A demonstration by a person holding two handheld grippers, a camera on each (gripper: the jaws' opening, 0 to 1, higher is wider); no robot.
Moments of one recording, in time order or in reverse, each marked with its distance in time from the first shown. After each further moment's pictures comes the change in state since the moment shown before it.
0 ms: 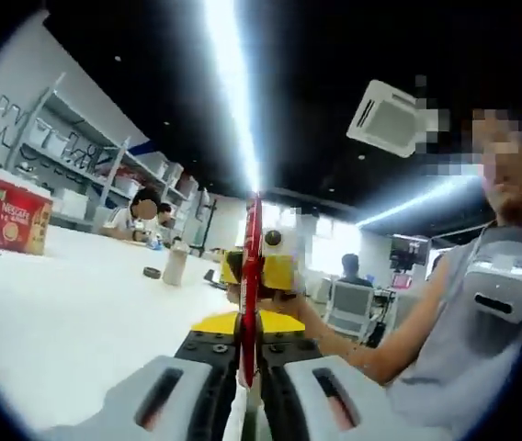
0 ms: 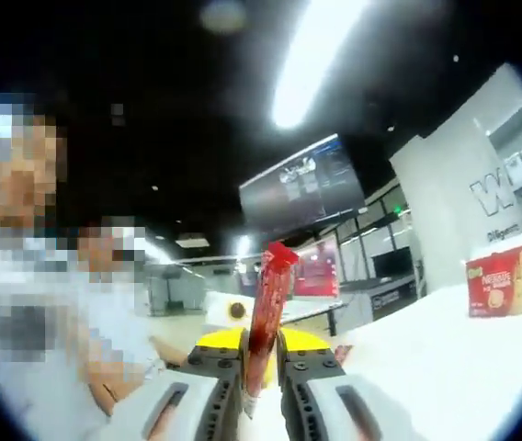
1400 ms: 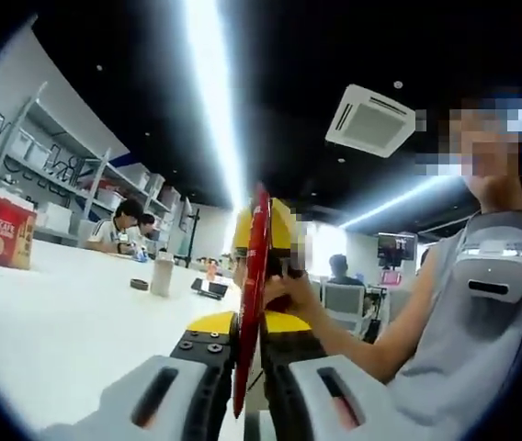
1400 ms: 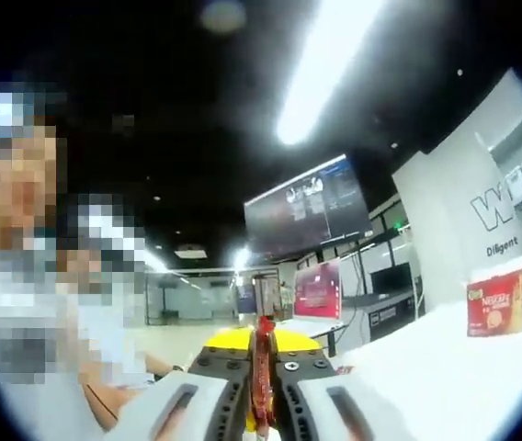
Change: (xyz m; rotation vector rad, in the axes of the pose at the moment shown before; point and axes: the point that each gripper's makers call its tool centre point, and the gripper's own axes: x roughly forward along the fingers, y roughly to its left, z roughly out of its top) left arm 0.009 0.000 -0.003 0.116 -0.003 0.018; right arm 0.010 0.010 0.032 -0.035 -0.037 -0.080
